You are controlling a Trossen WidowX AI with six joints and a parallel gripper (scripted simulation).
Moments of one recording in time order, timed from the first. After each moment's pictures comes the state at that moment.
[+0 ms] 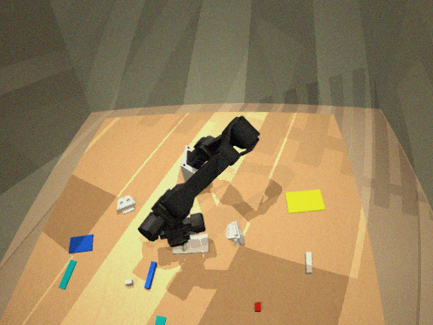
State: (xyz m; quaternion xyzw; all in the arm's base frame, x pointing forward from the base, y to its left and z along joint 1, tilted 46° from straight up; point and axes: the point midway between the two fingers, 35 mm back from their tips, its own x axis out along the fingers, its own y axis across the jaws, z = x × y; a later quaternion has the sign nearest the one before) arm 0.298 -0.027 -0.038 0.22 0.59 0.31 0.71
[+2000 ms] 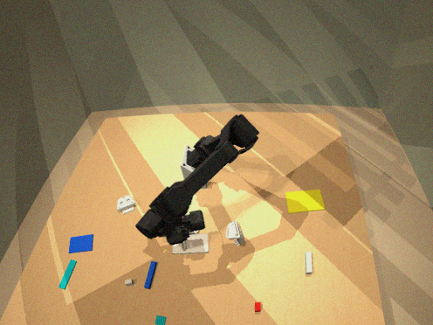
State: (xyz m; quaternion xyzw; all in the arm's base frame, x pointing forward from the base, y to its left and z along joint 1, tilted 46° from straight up) arm 0.294 -0.034 -0.031 0.23 0.59 0.31 0.71
